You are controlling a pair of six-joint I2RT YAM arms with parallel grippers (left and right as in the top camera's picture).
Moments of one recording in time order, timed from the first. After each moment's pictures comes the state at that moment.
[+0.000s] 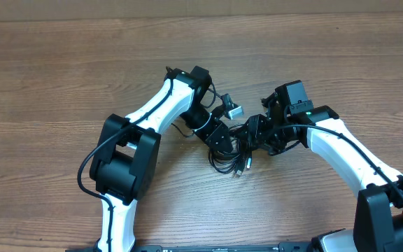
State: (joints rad) left arm -0.46 2.14 1.58 -1.16 0.86 0.49; right arm 0.27 1.60 0.99 -0.64 -0.52 0.56
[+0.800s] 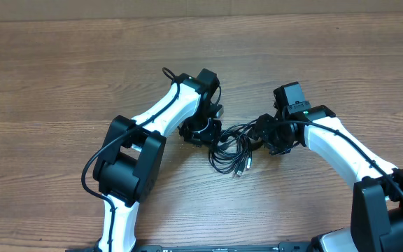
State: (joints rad) left arm -0.50 2.14 1.54 -1.07 0.31 -0.13; right arm 0.27 1.64 0.98 -0.65 -0.30 0.72
